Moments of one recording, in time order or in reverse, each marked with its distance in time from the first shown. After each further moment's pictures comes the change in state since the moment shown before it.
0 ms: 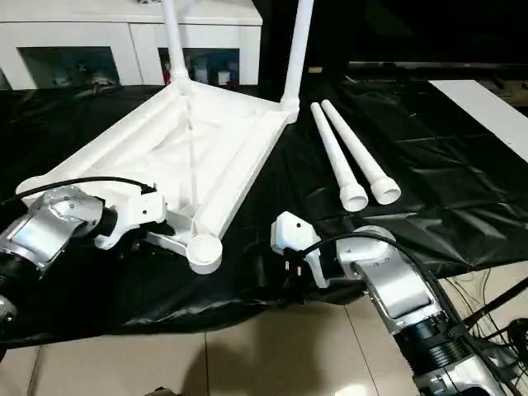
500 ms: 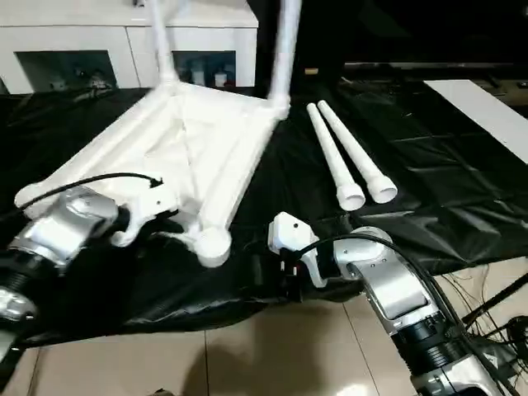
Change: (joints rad) left arm 0.010 -0.102 0.066 -0.036 0.006 0.261 0.207; right arm -0.001 0.008 0.011 0.002 -0.018 -0.001 -0.040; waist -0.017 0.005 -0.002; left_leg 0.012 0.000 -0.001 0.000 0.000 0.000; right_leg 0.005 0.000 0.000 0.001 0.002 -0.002
